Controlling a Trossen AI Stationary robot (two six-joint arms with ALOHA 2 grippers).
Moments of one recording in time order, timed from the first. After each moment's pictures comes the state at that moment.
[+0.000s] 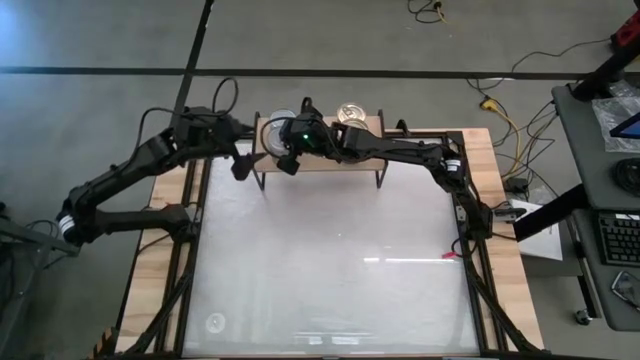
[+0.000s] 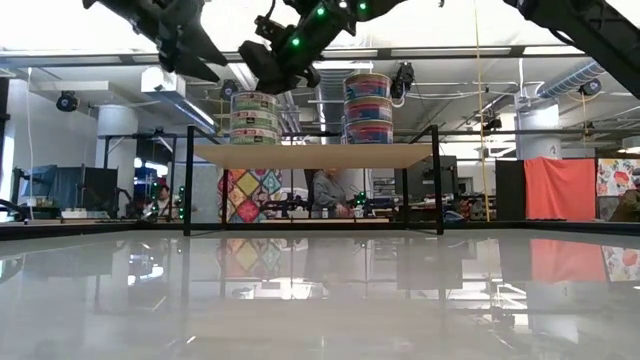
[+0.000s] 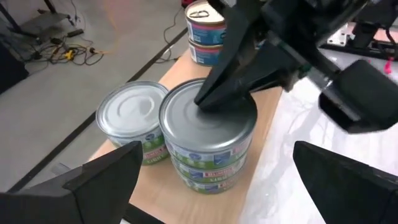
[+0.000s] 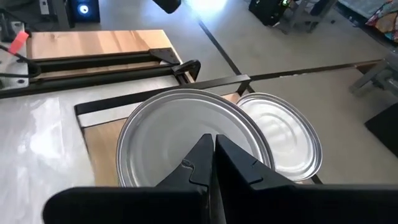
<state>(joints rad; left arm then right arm) 0.62 0.94 0.99 -0.54 0.09 0.14 -0.25 2.17 2.10 -0.43 0.29 -0.13</state>
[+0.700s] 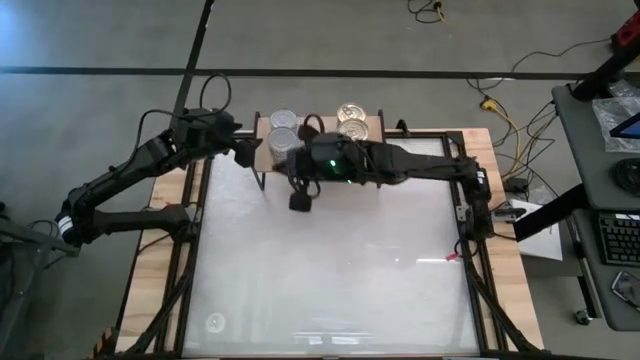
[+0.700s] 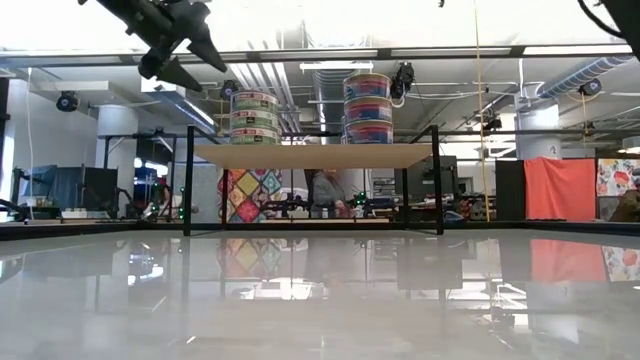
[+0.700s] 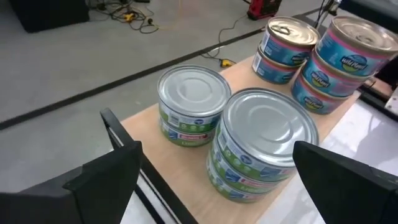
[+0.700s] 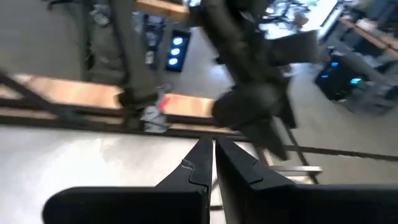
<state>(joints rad) 0.61 0.92 0.98 -0.54 -0.15 -0.23 -0.01 2.00 2.21 -0.56 0.18 -0.22</state>
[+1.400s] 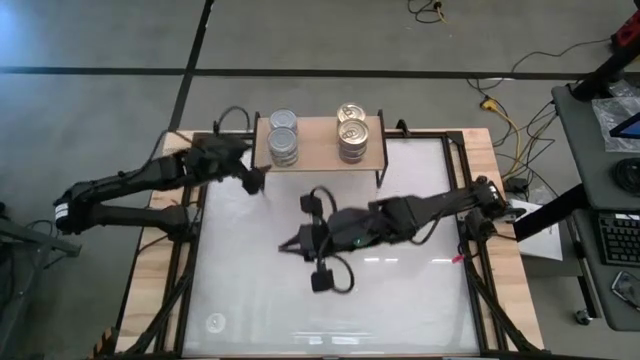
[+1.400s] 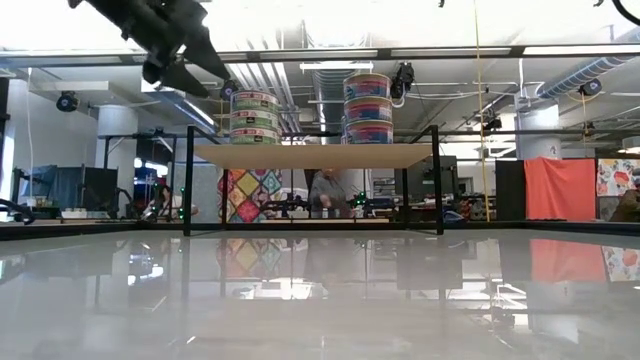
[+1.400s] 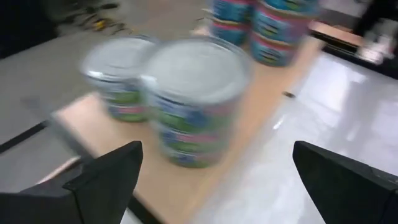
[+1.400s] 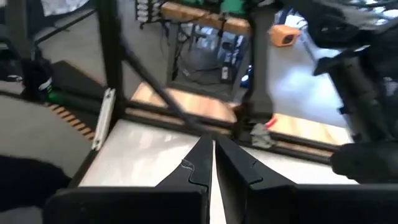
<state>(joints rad) 0.33 0.89 0.85 -0.47 -0.31 -0.22 0.30 1.94 2.12 -0.52 0.18 -0.10</state>
